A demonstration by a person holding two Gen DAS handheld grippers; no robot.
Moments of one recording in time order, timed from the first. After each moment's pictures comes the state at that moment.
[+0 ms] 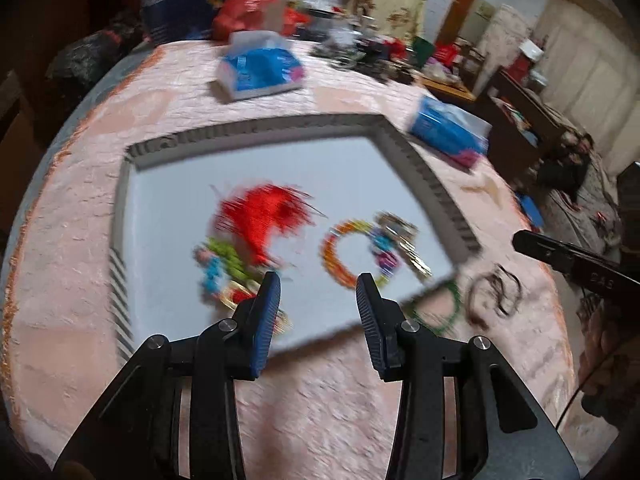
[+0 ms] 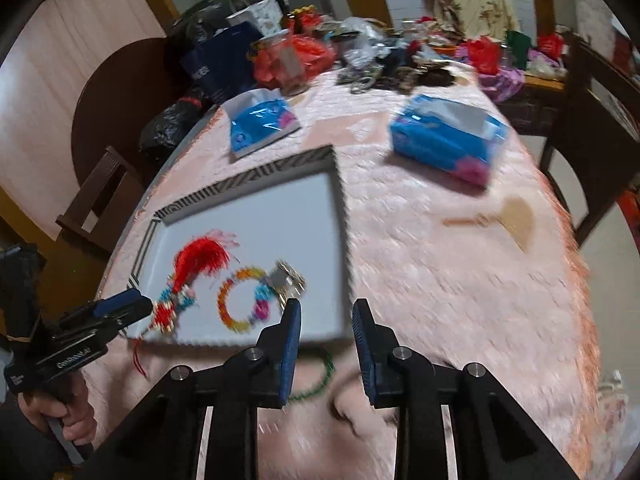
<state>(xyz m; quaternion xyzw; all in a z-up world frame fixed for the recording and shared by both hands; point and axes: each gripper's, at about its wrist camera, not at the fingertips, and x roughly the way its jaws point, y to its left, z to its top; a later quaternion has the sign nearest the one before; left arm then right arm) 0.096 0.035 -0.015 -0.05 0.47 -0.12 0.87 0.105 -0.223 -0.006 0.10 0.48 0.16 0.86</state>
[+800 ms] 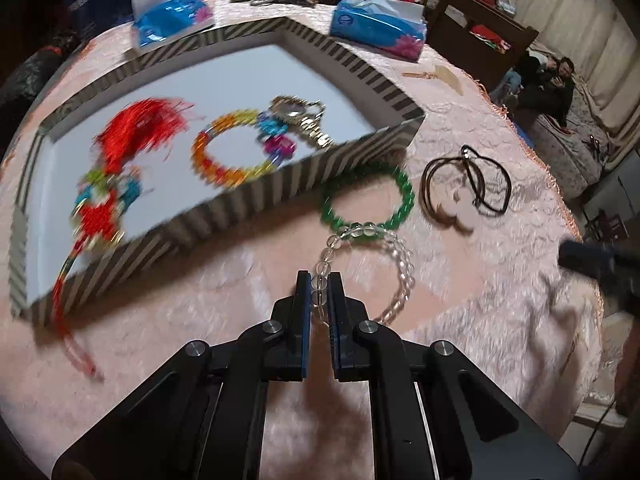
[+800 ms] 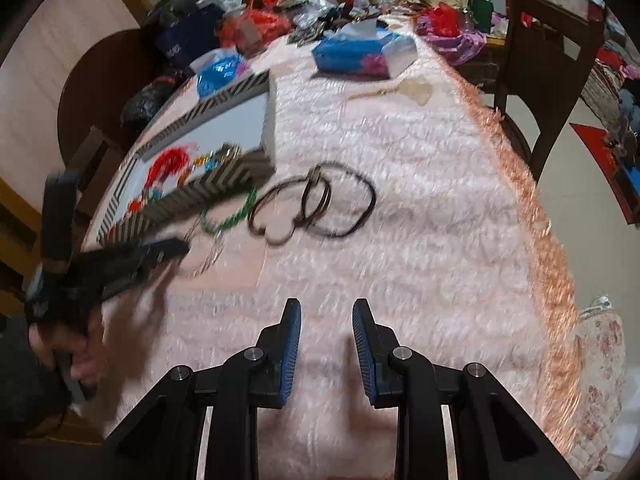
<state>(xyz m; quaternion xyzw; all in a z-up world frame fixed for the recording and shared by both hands) 0.062 -0.048 -0.078 0.03 0.52 -0.16 0.84 -0.010 -0.295 -0.048 0.11 0.52 0.13 0.84</state>
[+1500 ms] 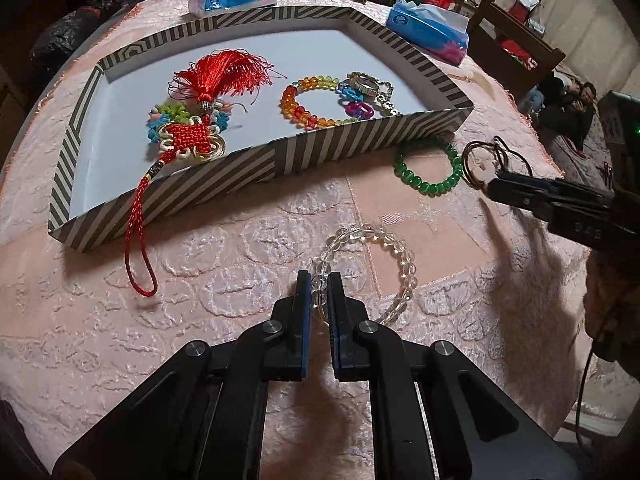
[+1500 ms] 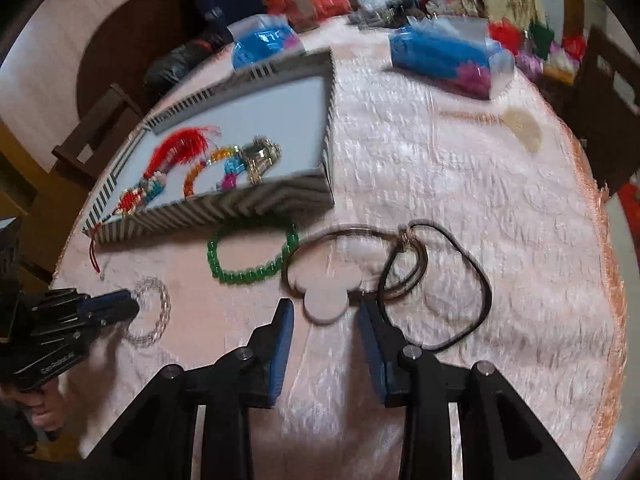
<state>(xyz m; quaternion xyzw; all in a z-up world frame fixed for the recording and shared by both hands) 0.040 0.001 -0.082 -0.01 0.54 -0.12 0.83 0.069 -0.226 -0.079 0.03 0.52 0.19 0.83</state>
